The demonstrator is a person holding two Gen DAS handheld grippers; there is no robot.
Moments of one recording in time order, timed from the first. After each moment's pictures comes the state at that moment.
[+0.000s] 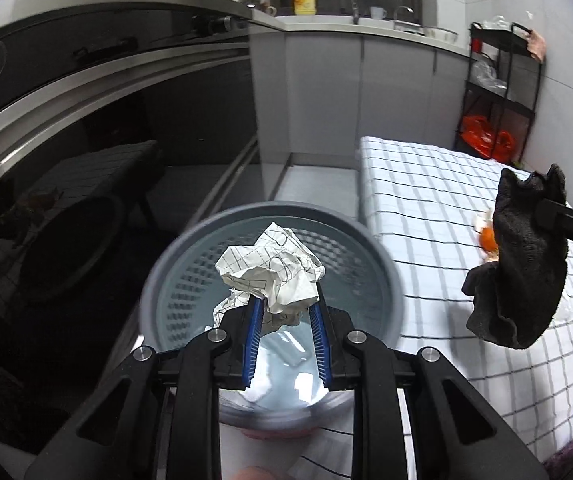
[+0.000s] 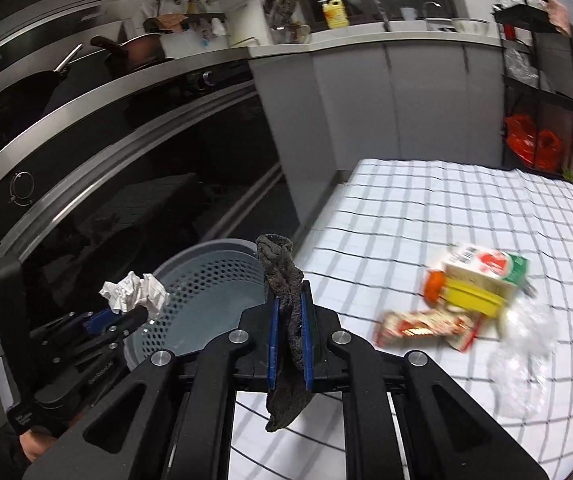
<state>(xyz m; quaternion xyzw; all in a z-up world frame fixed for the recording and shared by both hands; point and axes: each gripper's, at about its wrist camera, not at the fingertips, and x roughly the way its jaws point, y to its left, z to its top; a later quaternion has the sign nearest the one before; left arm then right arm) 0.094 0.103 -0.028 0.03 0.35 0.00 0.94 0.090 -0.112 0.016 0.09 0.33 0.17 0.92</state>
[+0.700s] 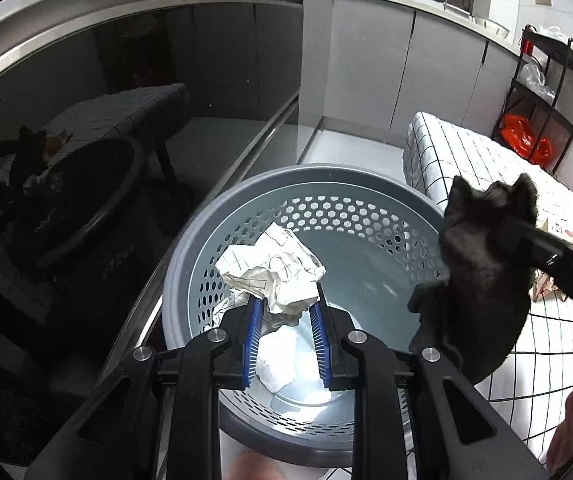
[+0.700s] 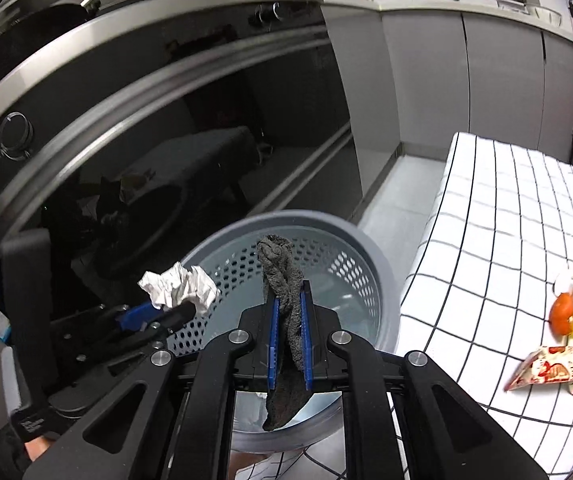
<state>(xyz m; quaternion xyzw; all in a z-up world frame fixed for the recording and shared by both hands) 0.144 0.161 -0.068 -0.02 0.42 0.03 0.91 0.155 -0.005 -0.022 0.06 0.39 0.25 0.89</state>
